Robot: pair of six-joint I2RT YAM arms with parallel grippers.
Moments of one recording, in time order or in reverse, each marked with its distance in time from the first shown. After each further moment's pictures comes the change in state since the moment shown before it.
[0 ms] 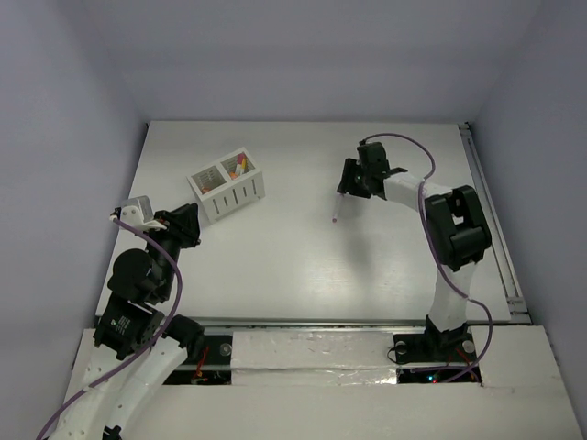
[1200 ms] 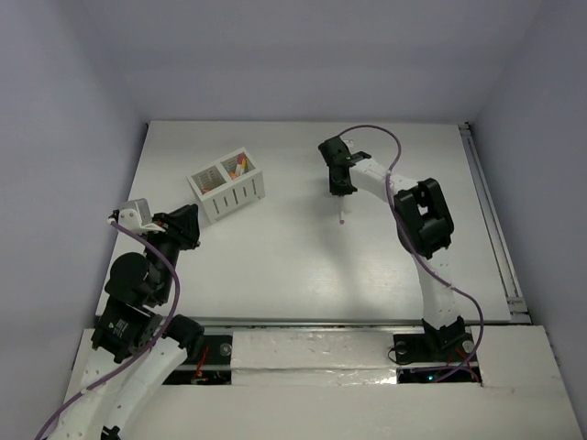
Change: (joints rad) left arm -0.019 -0.021 0.000 0.000 0.000 0.000; right arm 0.155 0.268 0.455 -0.476 0.374 -0.060
